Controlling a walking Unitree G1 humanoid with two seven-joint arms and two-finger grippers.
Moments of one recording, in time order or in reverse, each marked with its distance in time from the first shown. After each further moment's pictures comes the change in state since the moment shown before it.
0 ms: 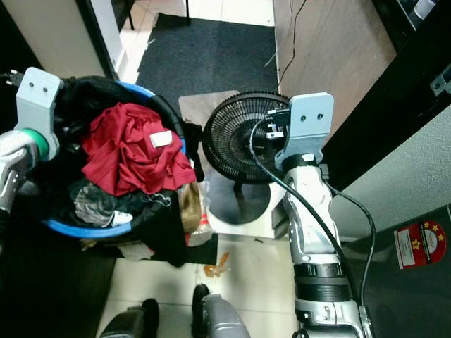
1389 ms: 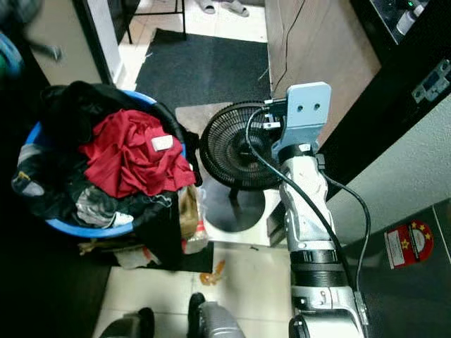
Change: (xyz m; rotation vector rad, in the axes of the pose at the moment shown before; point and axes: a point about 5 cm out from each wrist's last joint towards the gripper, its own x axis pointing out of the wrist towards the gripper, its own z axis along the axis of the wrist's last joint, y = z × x) left arm -0.038 0.012 0.098 0.074 -0.410 0.132; right arm 0.014 0.004 0.006 0.017 -0.044 0.003
